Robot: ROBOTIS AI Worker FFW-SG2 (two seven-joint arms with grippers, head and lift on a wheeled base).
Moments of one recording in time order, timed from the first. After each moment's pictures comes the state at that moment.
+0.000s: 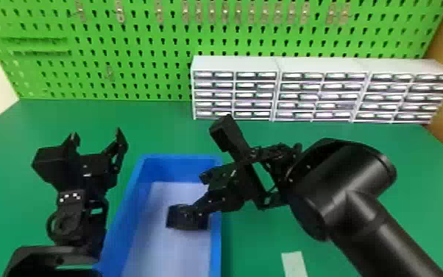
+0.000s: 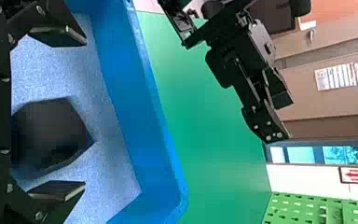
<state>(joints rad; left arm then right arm) 0.08 0.03 0.03 -1.77 0.03 -0.09 0.15 -0.47 -0.21 0.61 -1.75 -0.17 0.95 0.77</state>
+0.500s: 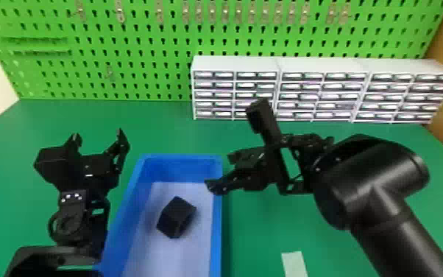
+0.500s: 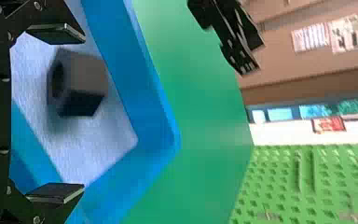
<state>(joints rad) 0.08 0.03 0.03 -1.77 0.03 -0.09 0.15 -0.42 -0.18 0.42 -1.75 -0.09 0.92 0.77</state>
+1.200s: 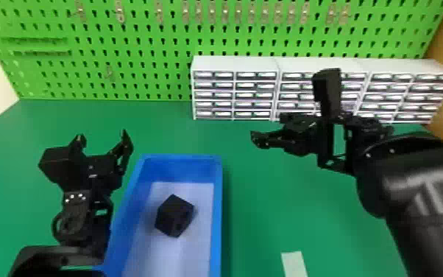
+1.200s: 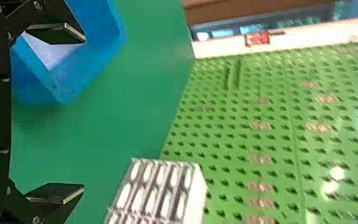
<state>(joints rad) 0.08 0.03 0.02 -1.77 0.04 -0.08 0.15 -0.36 -0.14 0.15 -1.78 -0.06 0.75 0.62</state>
